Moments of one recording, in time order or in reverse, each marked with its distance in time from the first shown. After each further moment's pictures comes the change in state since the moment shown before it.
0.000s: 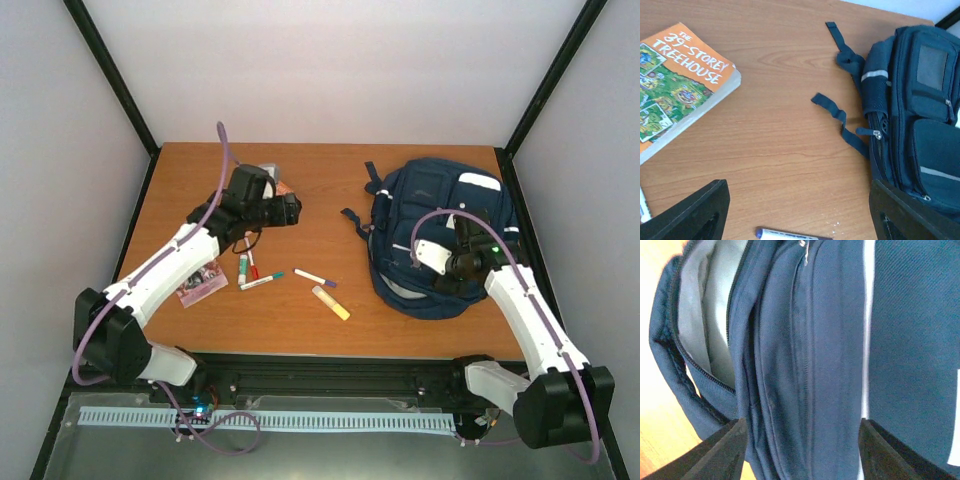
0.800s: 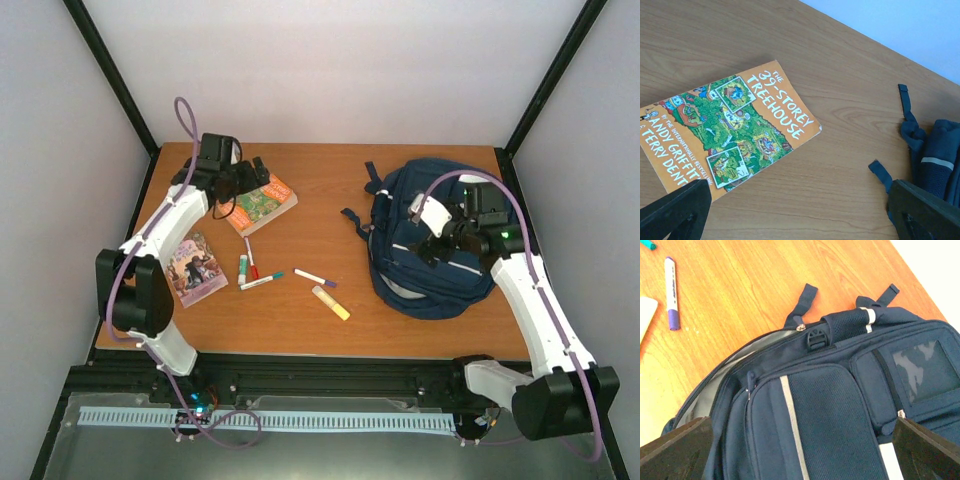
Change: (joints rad) left arm 0.329 0.254 0.239 -0.056 0.105 -0.070; right arm -0.001 0.019 0.209 0.139 -0.263 0.246
